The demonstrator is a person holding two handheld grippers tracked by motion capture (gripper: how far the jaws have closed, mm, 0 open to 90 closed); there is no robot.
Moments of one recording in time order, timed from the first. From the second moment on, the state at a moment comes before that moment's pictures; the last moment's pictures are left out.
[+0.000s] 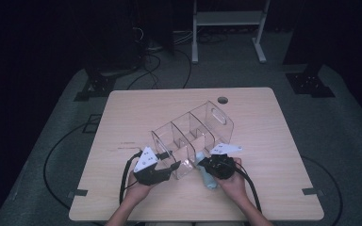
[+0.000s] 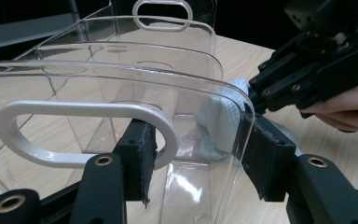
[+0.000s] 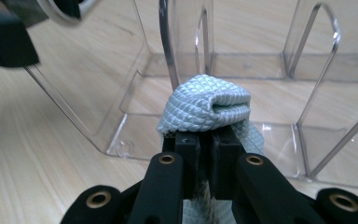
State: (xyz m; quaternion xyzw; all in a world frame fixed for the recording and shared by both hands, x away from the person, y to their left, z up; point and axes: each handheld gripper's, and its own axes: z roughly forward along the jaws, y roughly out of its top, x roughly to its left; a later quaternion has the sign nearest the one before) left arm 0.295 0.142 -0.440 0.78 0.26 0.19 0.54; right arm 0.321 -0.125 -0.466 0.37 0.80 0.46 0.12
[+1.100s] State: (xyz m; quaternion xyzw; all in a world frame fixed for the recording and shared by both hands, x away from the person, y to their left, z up) left arm 0.298 0.140 -0.440 0.77 0.27 0.19 0.54; right arm 0.321 -0.124 -0.477 0.39 0.80 0.44 0.11
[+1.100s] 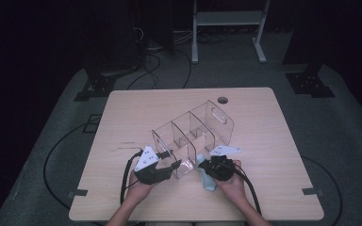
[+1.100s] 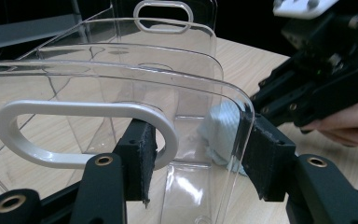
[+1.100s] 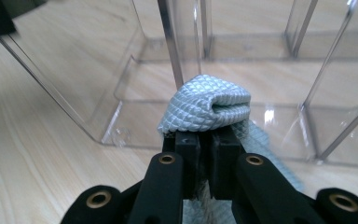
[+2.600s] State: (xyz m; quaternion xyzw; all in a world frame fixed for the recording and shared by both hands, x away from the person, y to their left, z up) left arm 0.291 0.145 -0.434 0.78 0.26 0.18 0.55; right arm 0.300 -0.121 -0.455 0.36 0.79 0.48 0.12
